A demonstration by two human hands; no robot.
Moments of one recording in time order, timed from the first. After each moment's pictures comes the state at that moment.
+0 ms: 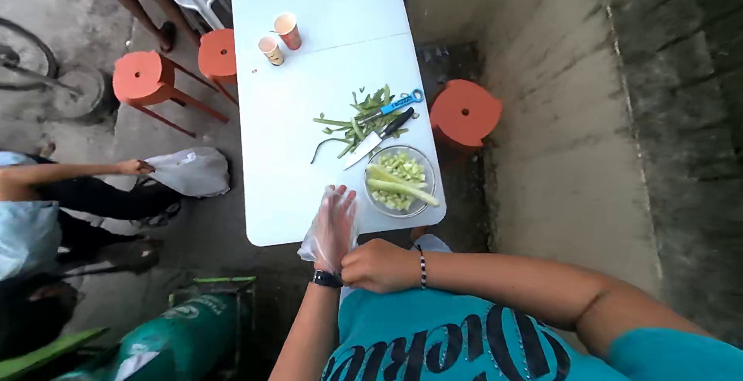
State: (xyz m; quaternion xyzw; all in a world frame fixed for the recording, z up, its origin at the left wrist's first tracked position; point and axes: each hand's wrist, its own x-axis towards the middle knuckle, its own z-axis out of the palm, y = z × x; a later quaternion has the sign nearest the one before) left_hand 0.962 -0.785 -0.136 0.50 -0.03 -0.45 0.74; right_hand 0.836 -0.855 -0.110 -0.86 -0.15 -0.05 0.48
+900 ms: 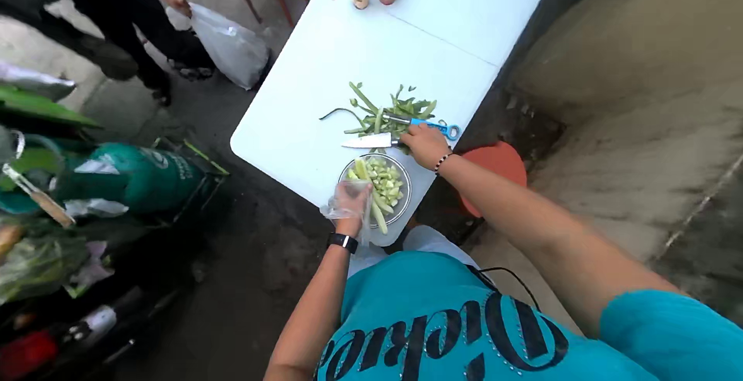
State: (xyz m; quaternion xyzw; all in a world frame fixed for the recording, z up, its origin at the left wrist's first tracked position) left_hand 0.852 -0.915 -0.162 0.88 0.12 -0.25 0.38; right_hand 0.906 -1.169 -0.207 -0.97 -0.05 0.19 0.13
